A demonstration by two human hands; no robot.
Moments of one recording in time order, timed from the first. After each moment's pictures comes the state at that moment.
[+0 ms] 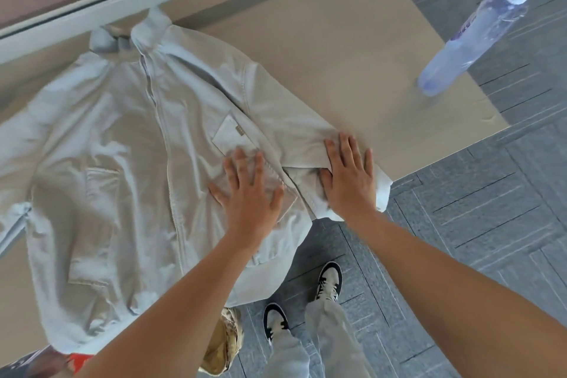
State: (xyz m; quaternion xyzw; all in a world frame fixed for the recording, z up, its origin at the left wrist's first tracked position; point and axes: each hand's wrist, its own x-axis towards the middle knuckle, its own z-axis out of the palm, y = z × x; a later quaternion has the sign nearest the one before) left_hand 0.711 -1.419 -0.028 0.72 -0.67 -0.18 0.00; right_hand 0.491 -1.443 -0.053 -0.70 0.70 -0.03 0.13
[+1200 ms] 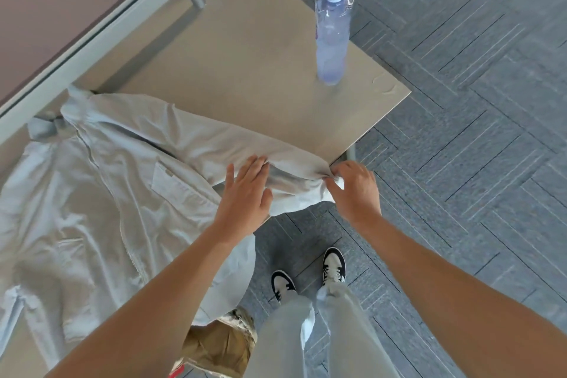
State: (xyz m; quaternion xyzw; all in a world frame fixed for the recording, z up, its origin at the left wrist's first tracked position) left_hand 0.591 -1.456 0.021 0.48 -0.86 -0.15 -0.06; right_hand 0.346 -1.379 -0.042 -0.53 0.78 -0.24 0.23
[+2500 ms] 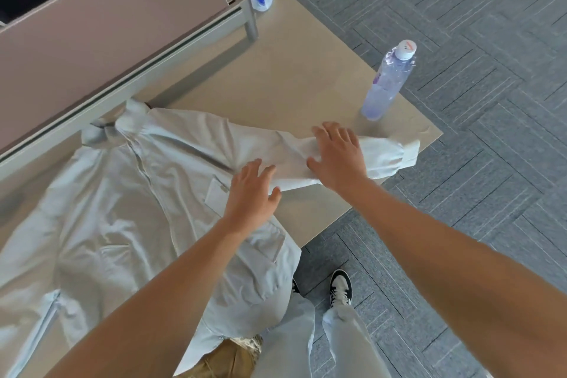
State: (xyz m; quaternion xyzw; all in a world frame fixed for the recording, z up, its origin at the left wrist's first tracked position) left_hand 0.666 -1.522 0.066 0.54 -0.82 -0.19 0.00; right_hand 0.441 -1.523 0.078 -0.66 0.73 -0.08 0.15
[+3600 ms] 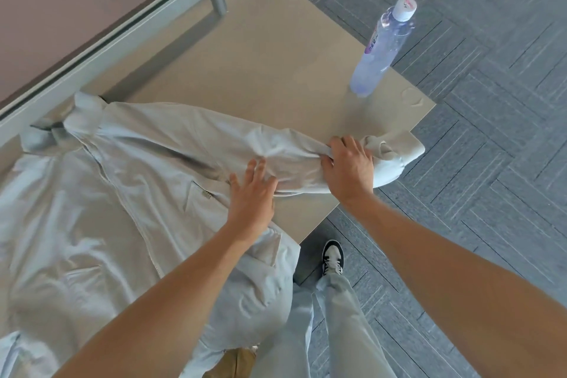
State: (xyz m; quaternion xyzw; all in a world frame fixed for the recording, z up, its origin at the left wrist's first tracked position) left_hand 0.670 -1.519 0.001 0.46 -0.87 -0.11 -0.14; right_hand 0.451 -1.479 0.008 -0.53 0.83 -0.16 0.08
